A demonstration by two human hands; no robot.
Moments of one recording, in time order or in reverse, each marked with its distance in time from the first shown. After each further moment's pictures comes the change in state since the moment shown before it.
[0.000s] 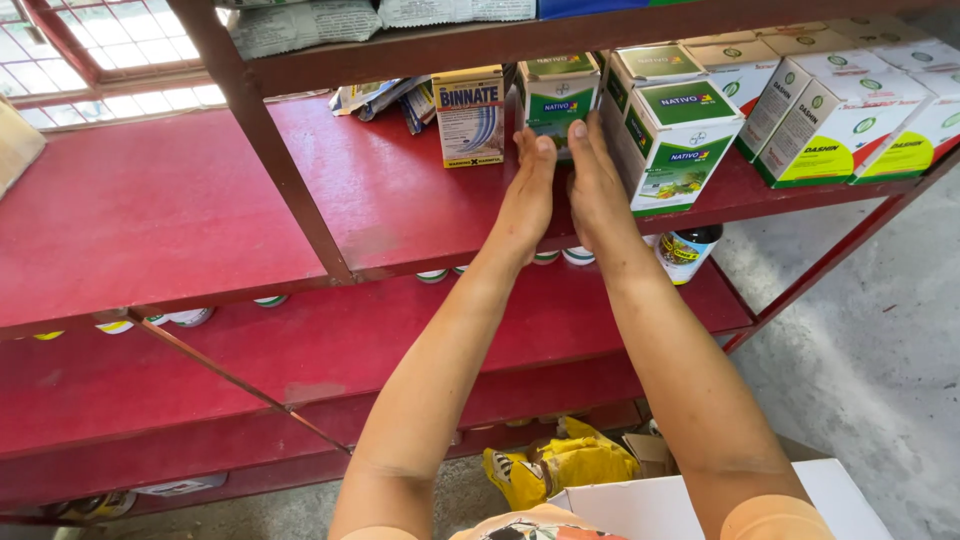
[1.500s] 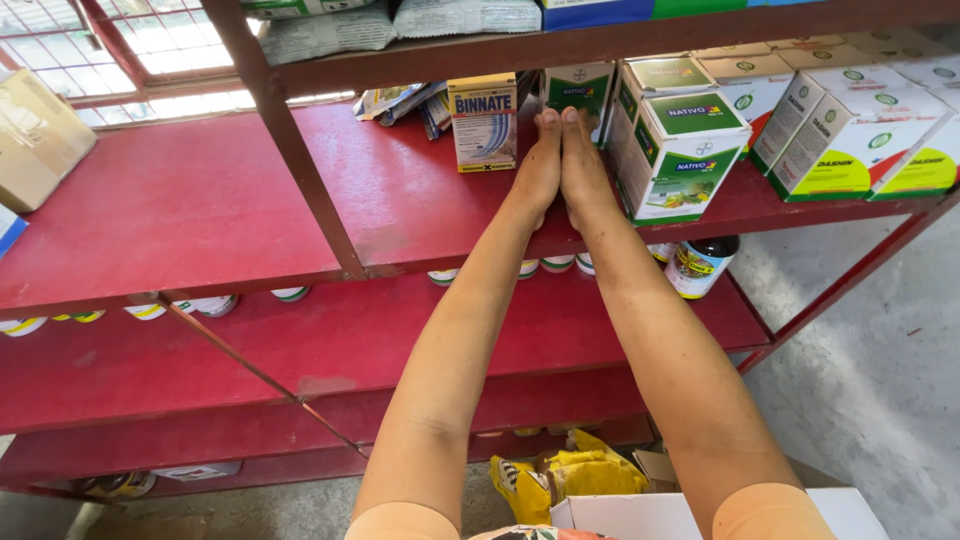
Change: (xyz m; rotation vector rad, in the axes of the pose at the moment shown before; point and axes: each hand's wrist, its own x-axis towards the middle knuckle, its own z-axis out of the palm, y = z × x) left_hand 0.042 0.007 -0.002 -0.093 -0.090 -0.053; right_hand 0.049 0.055 -0.006 -0.056 0.051 0.252
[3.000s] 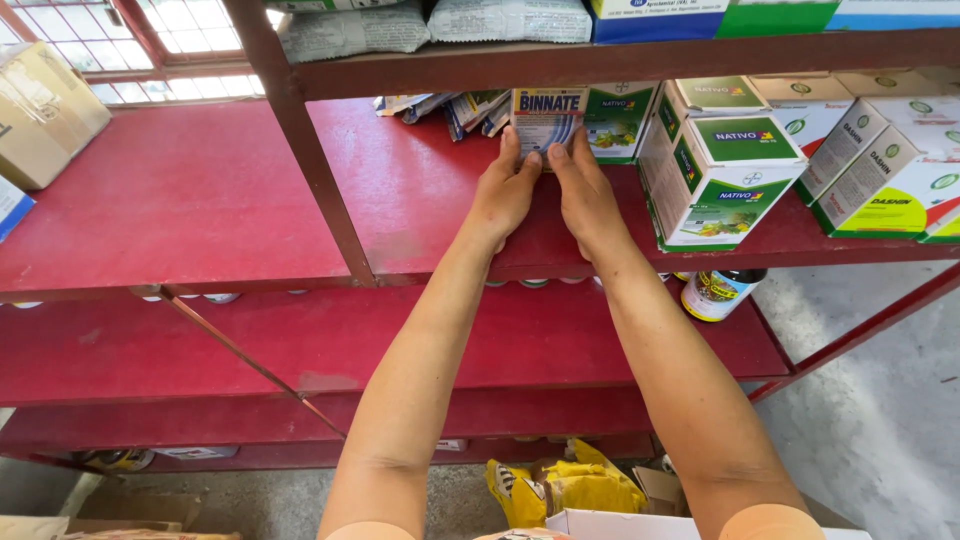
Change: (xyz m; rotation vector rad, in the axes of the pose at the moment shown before) left_hand -0.021 0.004 -0.068 0.233 0.255 -0.008; right_hand -0.018 -0.004 0.026 -0.011 -0.207 -0.157
